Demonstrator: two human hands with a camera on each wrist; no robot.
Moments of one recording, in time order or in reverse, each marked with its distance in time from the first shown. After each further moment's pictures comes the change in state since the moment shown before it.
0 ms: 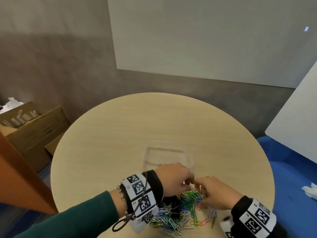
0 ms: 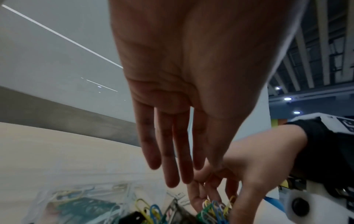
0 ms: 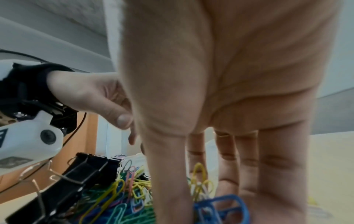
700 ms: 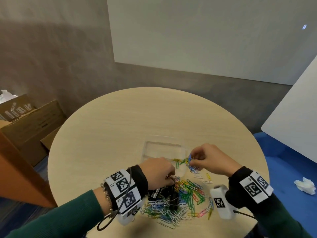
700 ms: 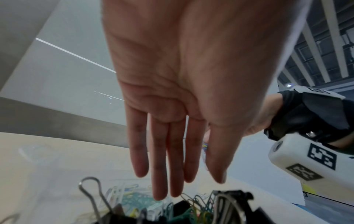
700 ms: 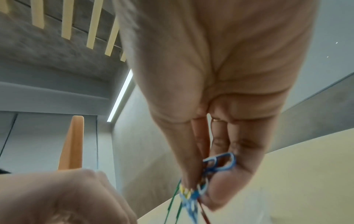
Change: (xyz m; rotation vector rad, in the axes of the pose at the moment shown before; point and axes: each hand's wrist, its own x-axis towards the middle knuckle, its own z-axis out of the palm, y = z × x) left_hand -0.023 -0.026 0.008 0.084 -0.043 -0.122; right_hand 0.013 -0.016 -0.054 0.274 0.235 -0.130
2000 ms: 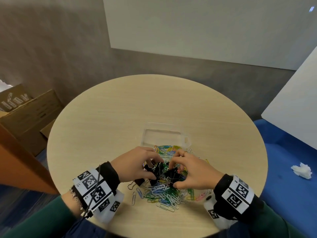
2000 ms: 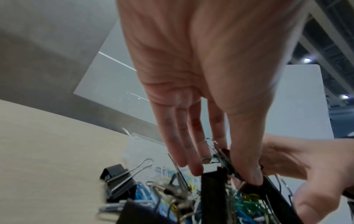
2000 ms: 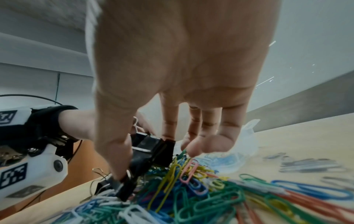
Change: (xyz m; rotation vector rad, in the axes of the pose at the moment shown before) left_hand -0.044 -0.037 0.019 -0.381 0.122 0.010; right_hand -0.025 -0.010 0.064 -0.237 -0.170 -0.182
